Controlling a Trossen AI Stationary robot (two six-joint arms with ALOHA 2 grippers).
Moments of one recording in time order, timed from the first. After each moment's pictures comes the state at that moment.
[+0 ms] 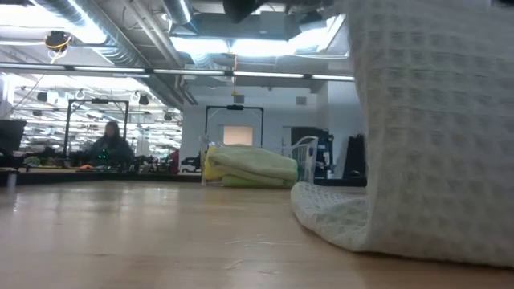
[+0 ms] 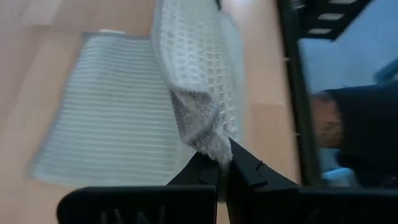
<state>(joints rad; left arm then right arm) -0.58 2.09 1.72 -0.51 -0.39 -0.52 0.80 1.37 0.47 0.27 0.03 0.39</state>
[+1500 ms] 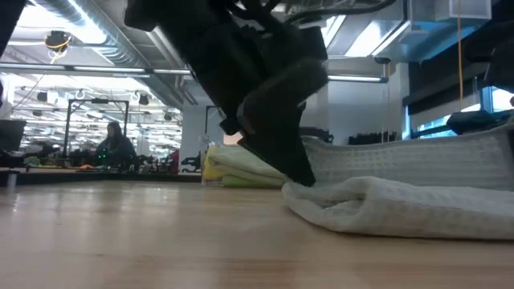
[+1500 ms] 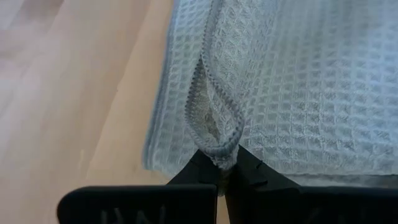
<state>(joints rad) -0.37 2.09 1.37 -0.26 -0.47 -0.43 0.77 1.45 0.47 -0.10 0.42 0.44</state>
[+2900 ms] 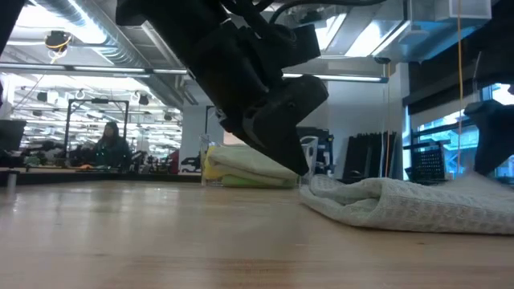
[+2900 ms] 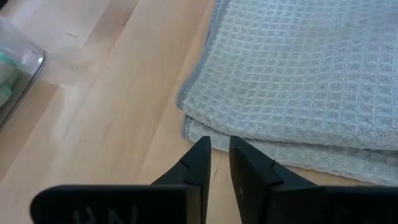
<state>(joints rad) -0.38 2.09 1.37 -0.26 -0.66 -0.44 0.77 1.21 0.47 -0.50 0.47 0.73</state>
